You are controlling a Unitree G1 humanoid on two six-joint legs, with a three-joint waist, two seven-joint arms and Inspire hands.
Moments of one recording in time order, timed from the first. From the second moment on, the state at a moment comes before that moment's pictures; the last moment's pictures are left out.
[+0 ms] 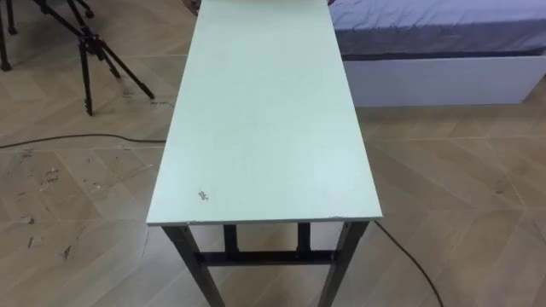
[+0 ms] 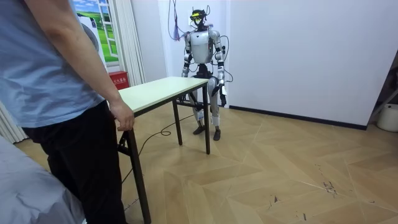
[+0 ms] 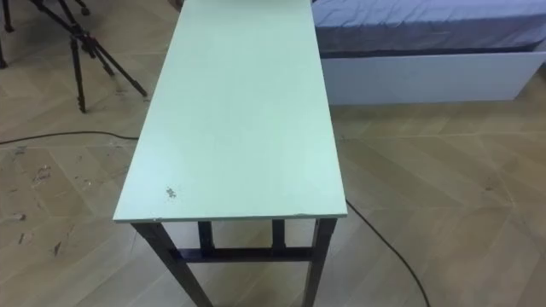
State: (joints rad) left arm 0.13 0.18 -0.02 1.14 -0.04 -0.09 0.08; right arm 0.08 -0.19 0.05 1.25 0.33 -0.03 0.12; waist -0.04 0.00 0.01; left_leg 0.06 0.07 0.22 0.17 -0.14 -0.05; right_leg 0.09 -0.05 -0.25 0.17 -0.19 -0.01
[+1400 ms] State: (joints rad) left arm 0.25 0.21 -0.24 0.68 -1.05 0.05 -0.48; right arm 0.21 -0.22 0.10 0.63 0.63 0.09 0.47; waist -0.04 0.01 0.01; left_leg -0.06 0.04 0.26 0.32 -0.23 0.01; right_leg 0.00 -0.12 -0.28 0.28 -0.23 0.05
